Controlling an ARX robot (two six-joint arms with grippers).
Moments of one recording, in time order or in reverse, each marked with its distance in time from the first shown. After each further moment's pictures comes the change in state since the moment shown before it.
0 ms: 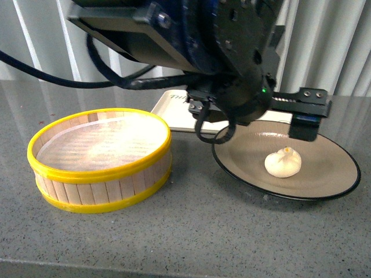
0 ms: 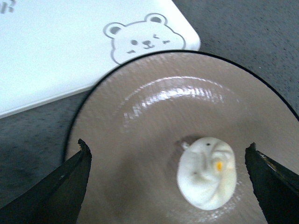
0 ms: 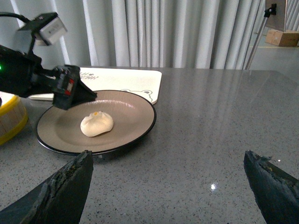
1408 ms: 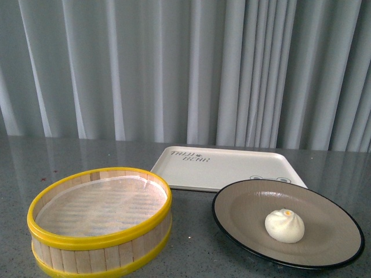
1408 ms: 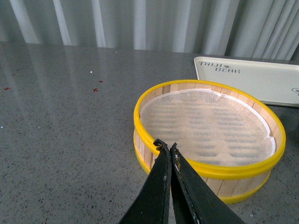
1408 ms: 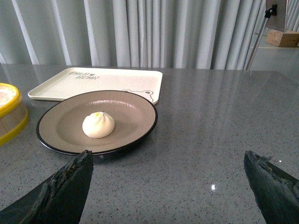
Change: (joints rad) left arm 0.478 -0.970 -1.406 0.900 -0.091 0.062; right arm 0.000 0.000 0.000 0.000 0.000 0.000
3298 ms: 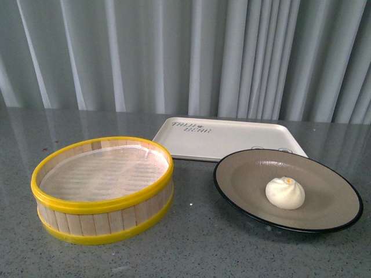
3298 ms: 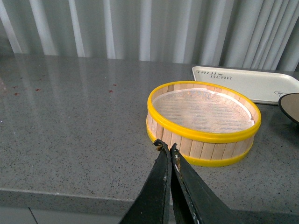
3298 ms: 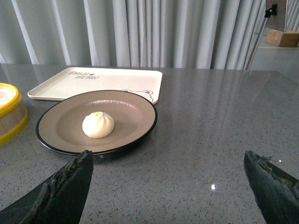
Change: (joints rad) left arm 0.138 -1.102 -0.131 -0.934 0.132 0.000; right arm 0.000 0.000 0.000 0.000 0.000 0.000
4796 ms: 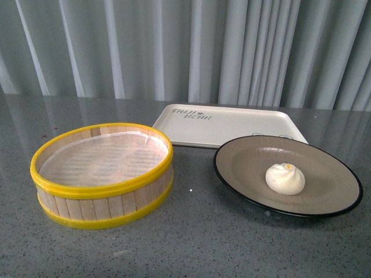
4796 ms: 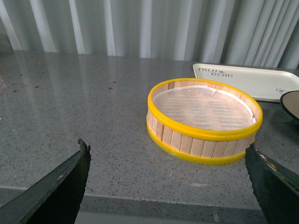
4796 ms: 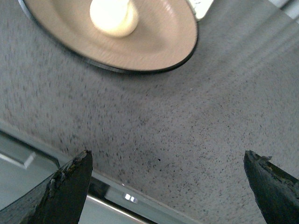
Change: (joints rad) left arm 0.000 -0.003 0.000 -0.005 0.000 0.000; right arm 0.003 0.839 0.349 -0.044 -0.088 -0.543
